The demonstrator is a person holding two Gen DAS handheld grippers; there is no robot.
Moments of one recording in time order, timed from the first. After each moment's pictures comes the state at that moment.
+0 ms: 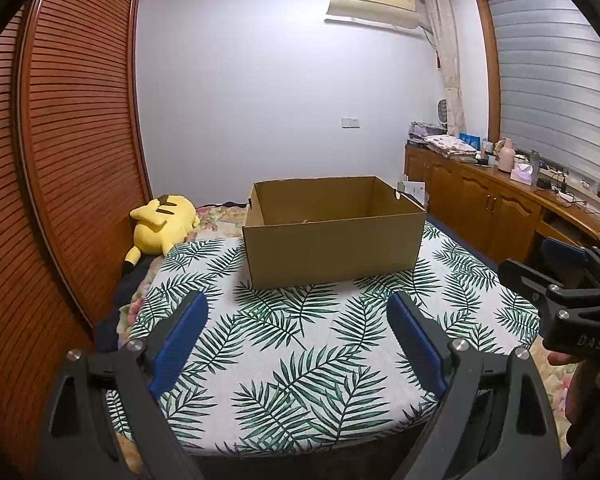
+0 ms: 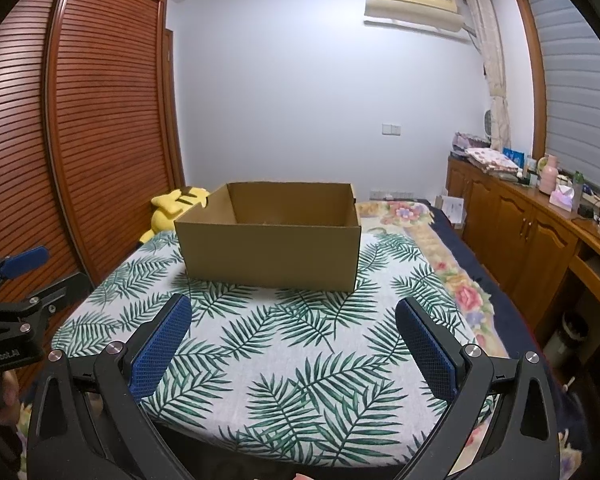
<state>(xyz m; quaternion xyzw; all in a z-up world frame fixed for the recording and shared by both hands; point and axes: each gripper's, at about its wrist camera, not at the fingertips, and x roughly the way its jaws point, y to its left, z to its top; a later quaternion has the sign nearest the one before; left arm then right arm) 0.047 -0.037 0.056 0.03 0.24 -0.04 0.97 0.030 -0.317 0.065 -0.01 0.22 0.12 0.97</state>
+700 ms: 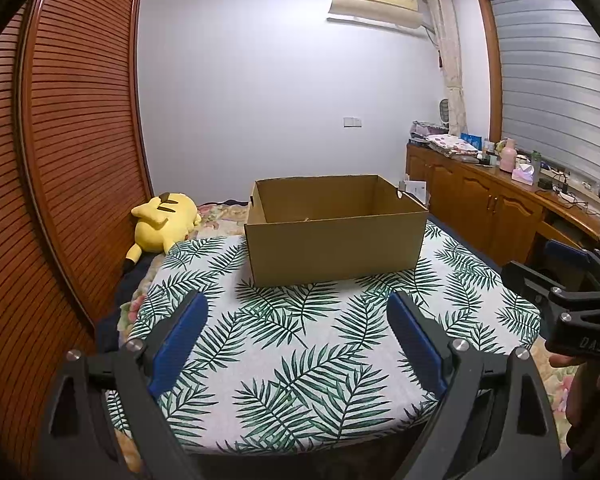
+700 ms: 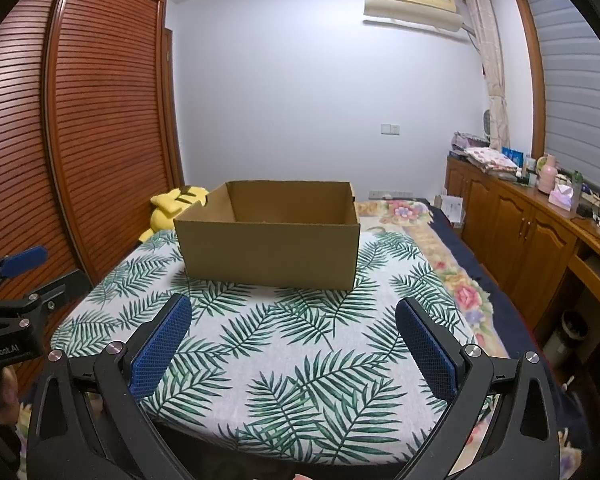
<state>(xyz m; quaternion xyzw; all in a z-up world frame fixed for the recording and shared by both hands) 0.048 -0.037 0.054 0.03 0.24 -0.04 0.97 0.028 -0.315 0.065 -0.01 0.23 0.12 0.97</state>
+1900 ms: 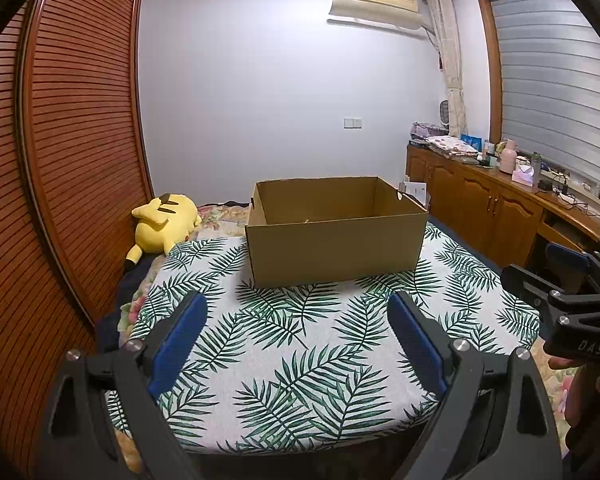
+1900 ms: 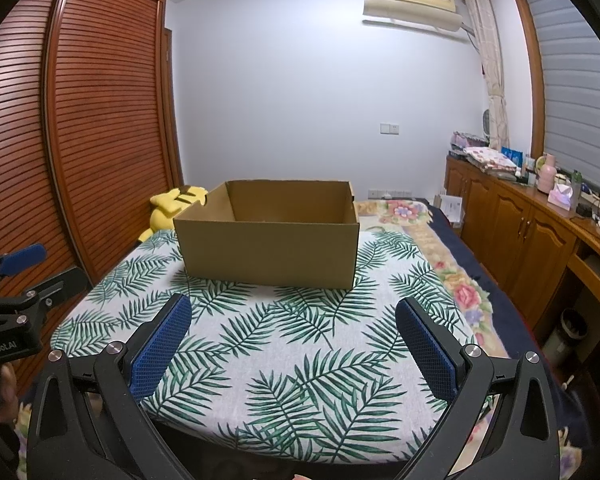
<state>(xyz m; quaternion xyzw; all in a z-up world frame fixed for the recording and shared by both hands) 0.048 -0.038 0.055 0.03 0.24 -0.04 0.97 0.027 -0.312 0.063 -0.01 0.23 0.12 0.97</state>
